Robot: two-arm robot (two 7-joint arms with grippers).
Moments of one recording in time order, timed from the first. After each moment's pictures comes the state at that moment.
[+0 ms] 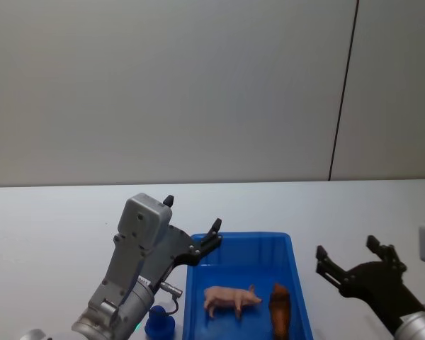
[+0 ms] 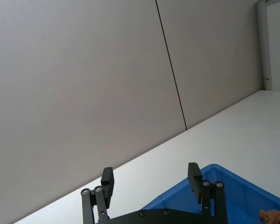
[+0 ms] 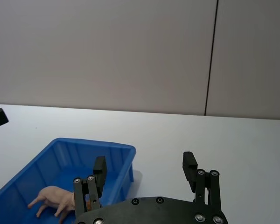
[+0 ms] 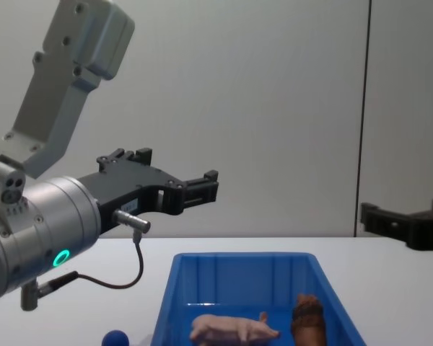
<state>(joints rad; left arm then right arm) -0.24 0.38 0.45 -1.63 -0.20 0.01 -0.01 -0.05 0.22 -0.23 -1.81 0.26 0.16 0.01</state>
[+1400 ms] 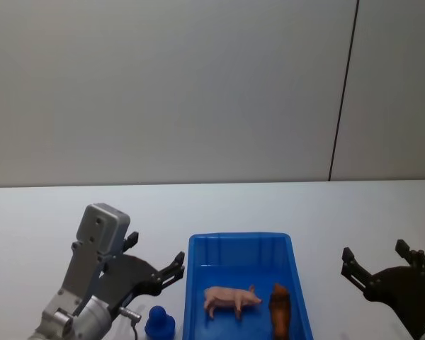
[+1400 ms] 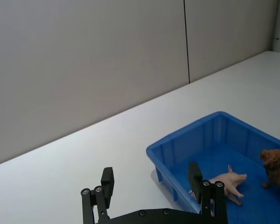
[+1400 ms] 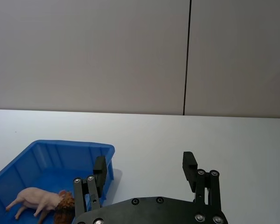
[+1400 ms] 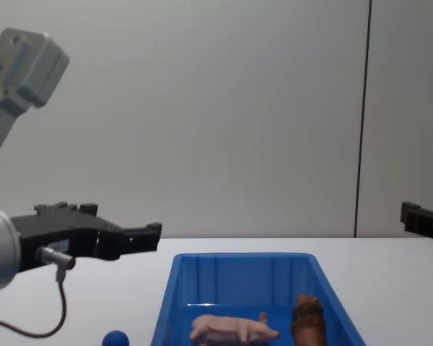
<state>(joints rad) -0.15 0.50 0.38 -1.73 -0.37 0.23 -0.03 -0.11 0.26 -0.20 -1.86 0.27 0.14 -0.06</state>
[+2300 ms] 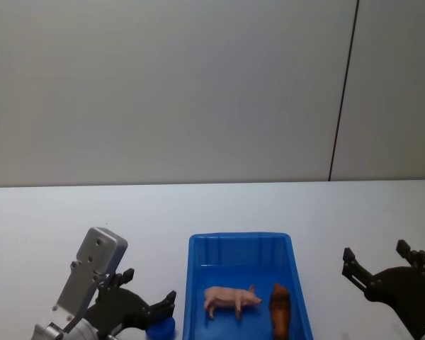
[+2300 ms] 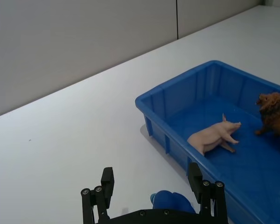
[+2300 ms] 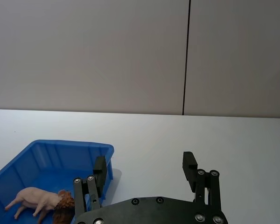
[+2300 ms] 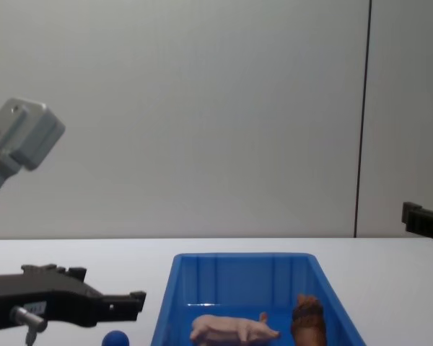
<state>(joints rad) -0.14 0.54 0.36 -1.67 -0.38 0.33 -0.15 -0.11 0.26 -0.20 -1.86 0.27 0.14 -0.06</state>
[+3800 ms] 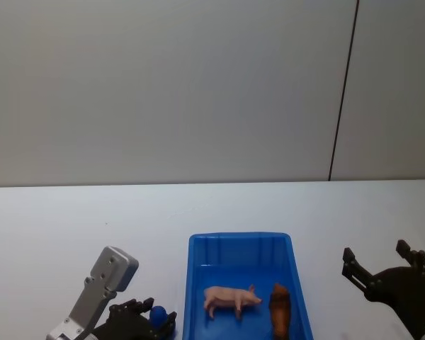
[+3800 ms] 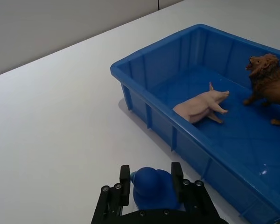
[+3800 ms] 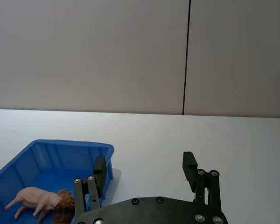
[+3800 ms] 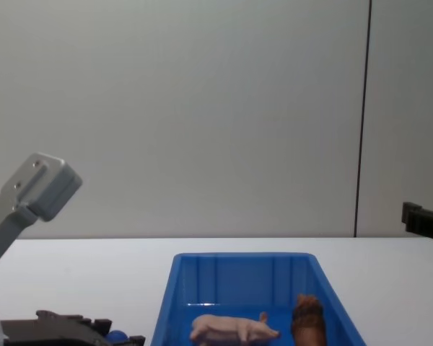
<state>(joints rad) -0.17 0.50 0.38 -1.55 -0.34 0.34 -0.28 -0.11 0.26 -0.20 -1.86 0.27 0.14 -0.06</state>
